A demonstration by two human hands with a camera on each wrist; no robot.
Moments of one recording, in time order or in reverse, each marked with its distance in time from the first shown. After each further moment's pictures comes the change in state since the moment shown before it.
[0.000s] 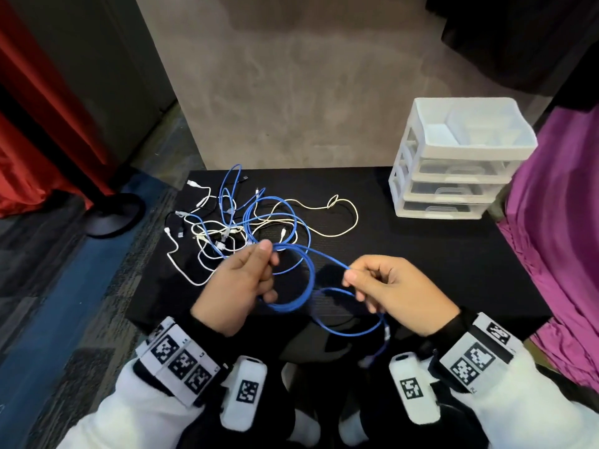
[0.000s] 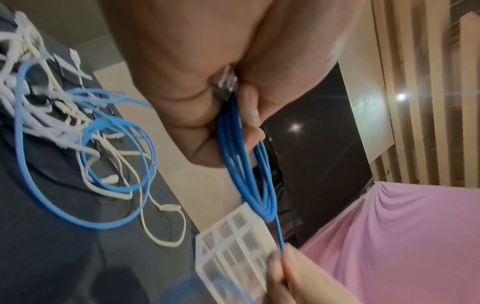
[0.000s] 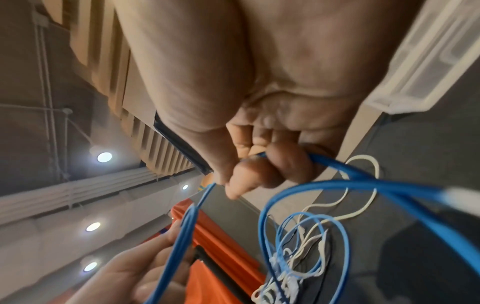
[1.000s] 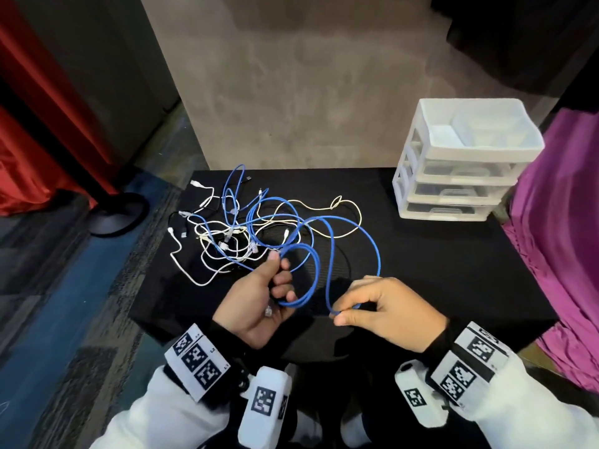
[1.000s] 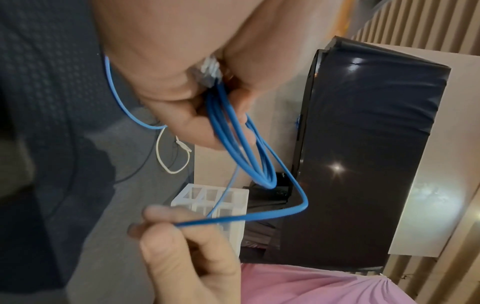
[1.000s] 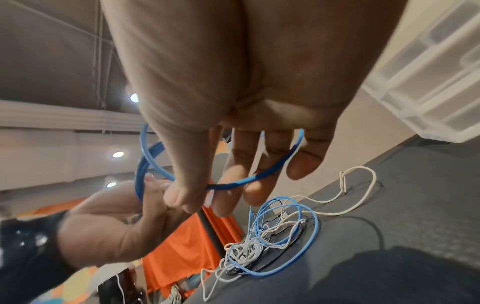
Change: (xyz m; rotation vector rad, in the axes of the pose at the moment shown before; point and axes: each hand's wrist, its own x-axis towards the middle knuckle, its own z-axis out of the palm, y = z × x) left_hand 0.003 -0.017 0.012 -0.502 0.031 -0.372; right_hand 0.001 0.021 0.008 -0.327 -0.169 -0.187
